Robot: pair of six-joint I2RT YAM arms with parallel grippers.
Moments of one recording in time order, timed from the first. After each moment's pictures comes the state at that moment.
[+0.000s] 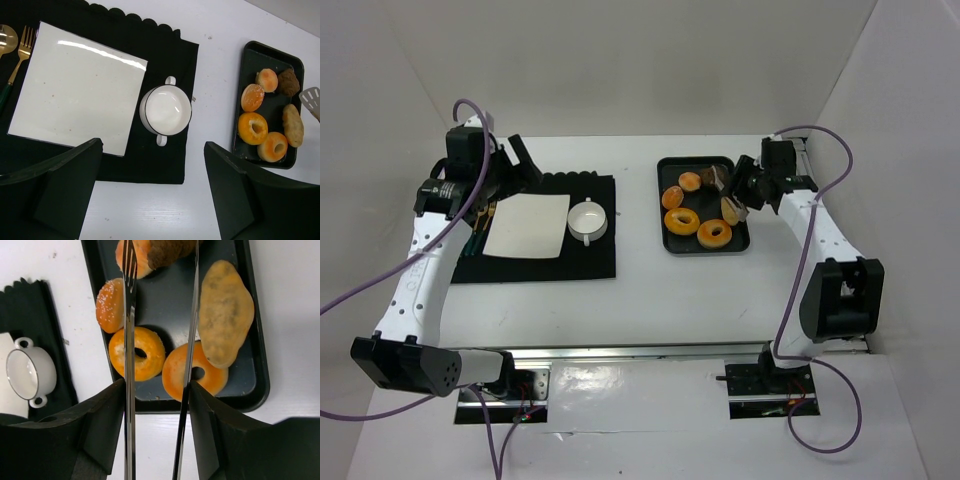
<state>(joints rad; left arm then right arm) -0.09 1.29 1.50 -0.79 -0.03 -0.48 0.04 1.54 1.27 -0.49 -0.14 0.46</state>
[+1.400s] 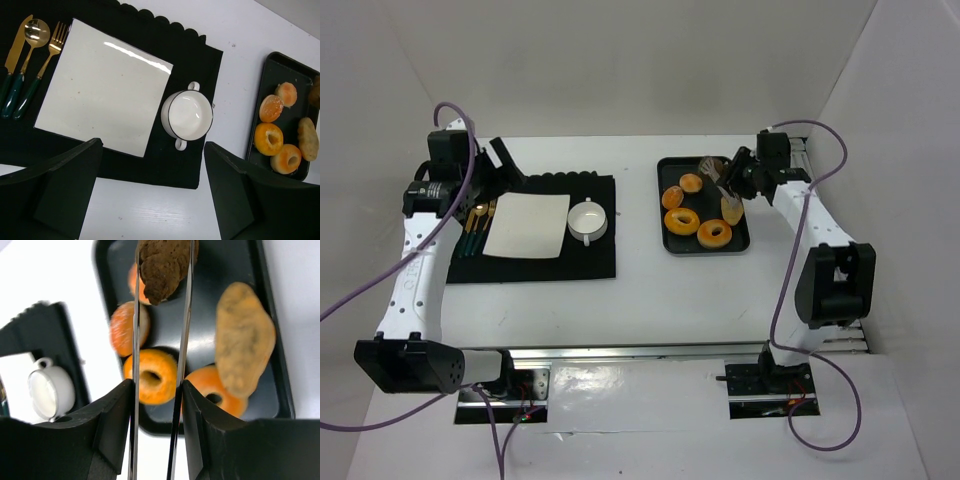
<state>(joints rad) 0.02 1.29 1.47 -0.80 0.01 -0.45 0.04 1.68 1.35 -0.41 -0.17 0.56</state>
